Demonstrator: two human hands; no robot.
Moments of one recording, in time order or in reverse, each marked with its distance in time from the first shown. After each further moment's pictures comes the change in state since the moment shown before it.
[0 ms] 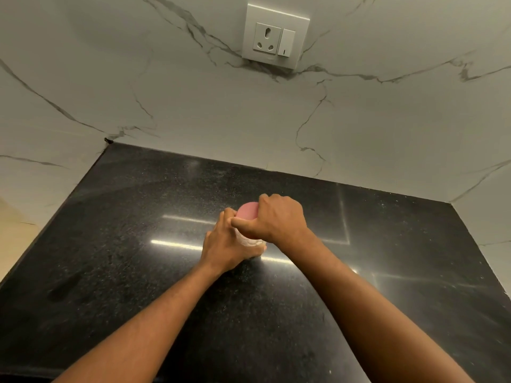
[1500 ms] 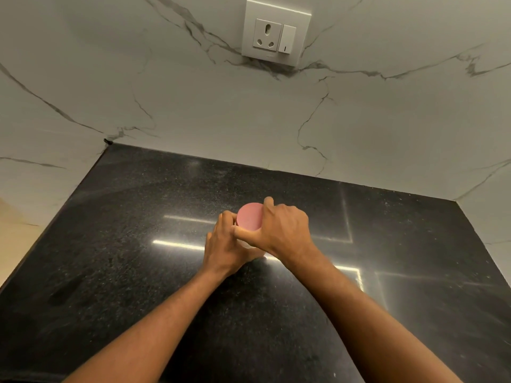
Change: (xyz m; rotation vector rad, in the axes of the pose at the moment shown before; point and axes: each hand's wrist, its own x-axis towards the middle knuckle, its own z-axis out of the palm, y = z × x) left_hand 0.003 -0.011 0.010 0.033 0.048 0.029; right_hand -0.013 0.005 0.028 0.110 0.211 0.034
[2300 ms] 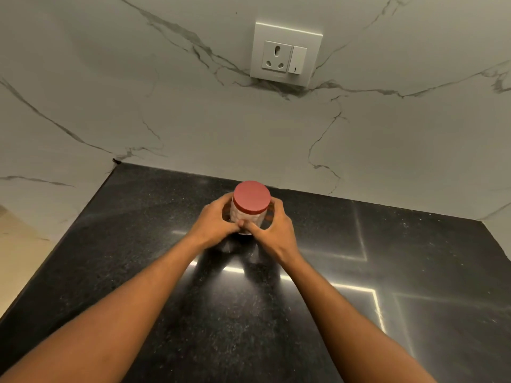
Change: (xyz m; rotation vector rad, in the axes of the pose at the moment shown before) left_hand 0.107 -0.018 -0.067 -0.281 -0.196 0.016; right_hand 0.062 -0.001 0.060 0.975 0.011 0.106
